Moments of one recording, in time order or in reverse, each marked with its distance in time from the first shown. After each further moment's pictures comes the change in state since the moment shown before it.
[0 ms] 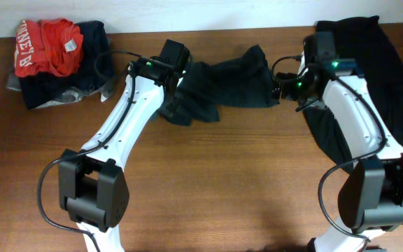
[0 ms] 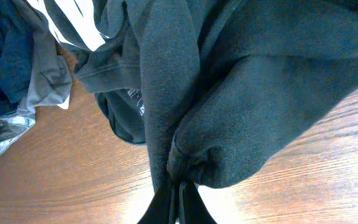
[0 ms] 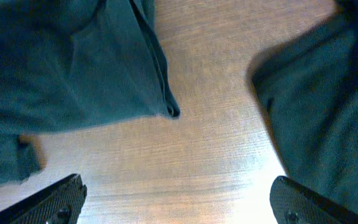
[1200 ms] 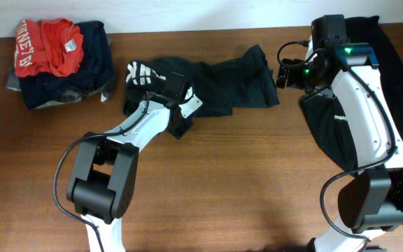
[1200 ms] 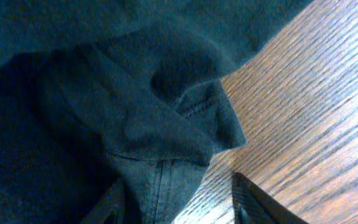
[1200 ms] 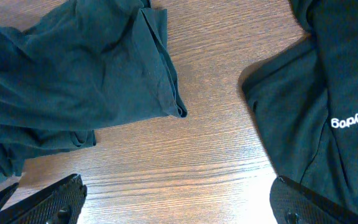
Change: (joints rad) left arm 0.000 0.068 -0.397 0.547 0.266 0.312; right arm 0.000 0.000 0.243 -0.229 0.000 0.007
